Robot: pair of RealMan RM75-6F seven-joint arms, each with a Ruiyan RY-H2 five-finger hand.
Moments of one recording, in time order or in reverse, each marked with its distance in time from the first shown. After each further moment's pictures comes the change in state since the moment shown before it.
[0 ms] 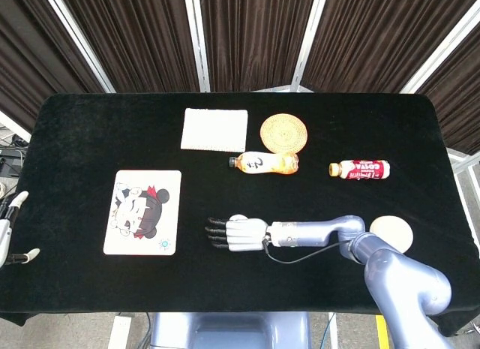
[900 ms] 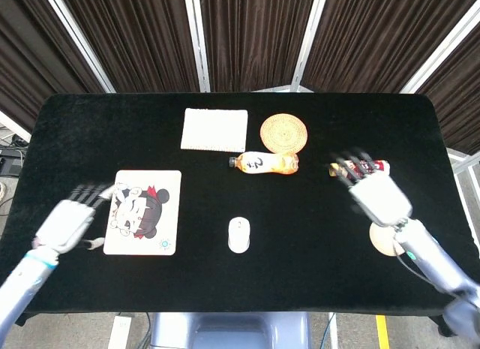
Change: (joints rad) left arm -0.241 -0.099 0.010 0.121 0.402 -0.208 -0.146; right arm -0.558 0.630 0.083 -0.719 0.635 0.312 -0.120
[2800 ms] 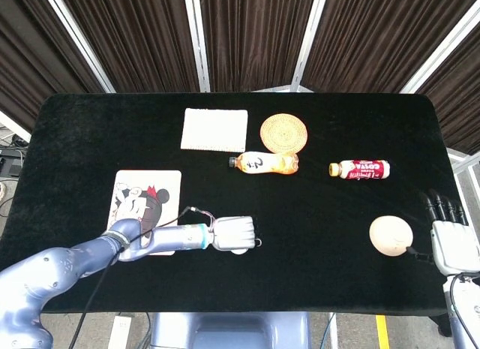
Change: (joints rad) left arm -0.848 -0.679 0.201 0.787 0.453 -0.137 -0.182; right arm -0.423 0.033 0.184 -0.289 0.302 0.001 -0.086
